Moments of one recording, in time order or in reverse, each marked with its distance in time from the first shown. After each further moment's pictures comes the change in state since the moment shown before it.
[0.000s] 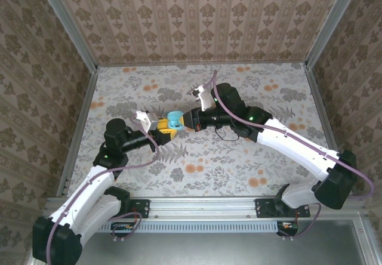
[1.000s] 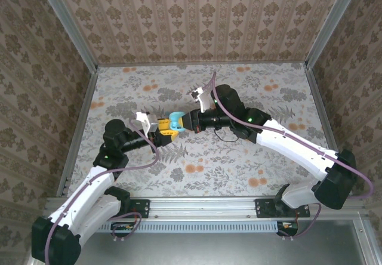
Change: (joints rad) left arm -0.019 -0.008 0.000 0.058 0.051 -0.008; right arm 0.004 0.000 -0.038 0.049 -0.029 0.003
